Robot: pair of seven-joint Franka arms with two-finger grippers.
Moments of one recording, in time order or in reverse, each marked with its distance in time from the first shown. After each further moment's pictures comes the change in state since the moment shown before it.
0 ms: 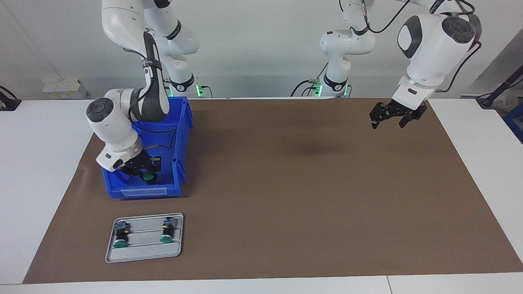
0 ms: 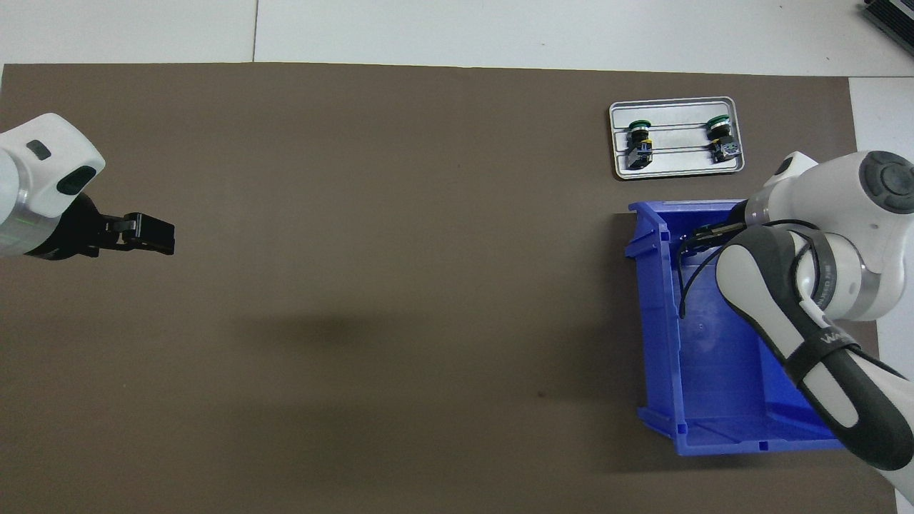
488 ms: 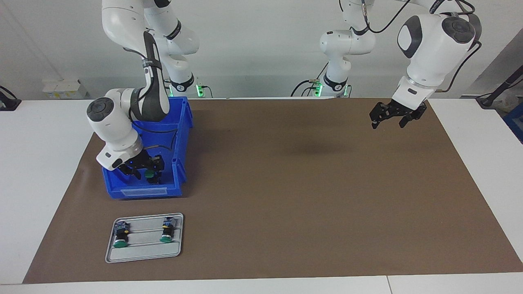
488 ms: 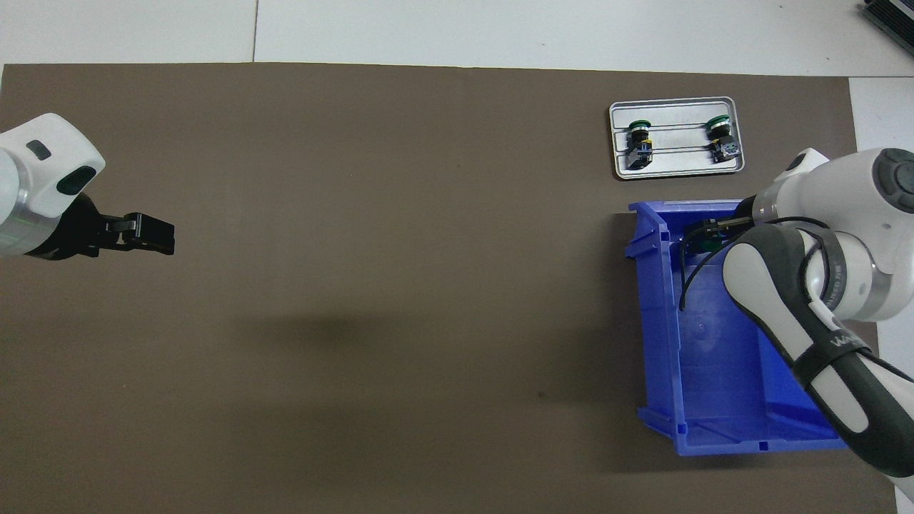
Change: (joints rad) left arm 0.000 0.000 0.000 0.000 0.000 0.000 0.000; right arm -0.002 -0.026 -0.004 0.009 0.001 -0.003 0.077
